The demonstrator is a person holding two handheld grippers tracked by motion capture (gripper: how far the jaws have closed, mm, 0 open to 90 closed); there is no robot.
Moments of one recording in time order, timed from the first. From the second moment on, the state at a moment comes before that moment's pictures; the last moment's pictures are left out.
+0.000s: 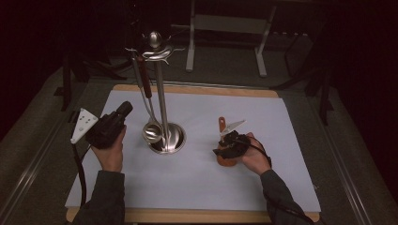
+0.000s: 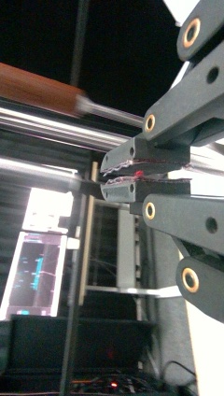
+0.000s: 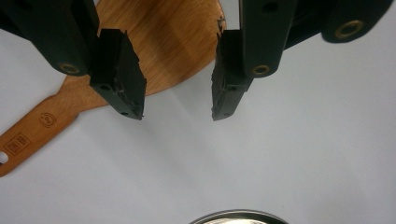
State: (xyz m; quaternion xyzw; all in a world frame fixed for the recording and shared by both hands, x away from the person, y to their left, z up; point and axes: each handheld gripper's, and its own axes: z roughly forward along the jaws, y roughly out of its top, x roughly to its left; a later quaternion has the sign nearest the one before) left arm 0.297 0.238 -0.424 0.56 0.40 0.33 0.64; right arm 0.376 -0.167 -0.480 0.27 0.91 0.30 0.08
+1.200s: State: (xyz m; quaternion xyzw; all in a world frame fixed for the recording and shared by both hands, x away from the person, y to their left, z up) left arm 0.307 0.245 -0.539 0.69 0.51 0.23 0.46; right arm 0.410 -0.198 -0.488 0.39 0.87 0.28 0.14
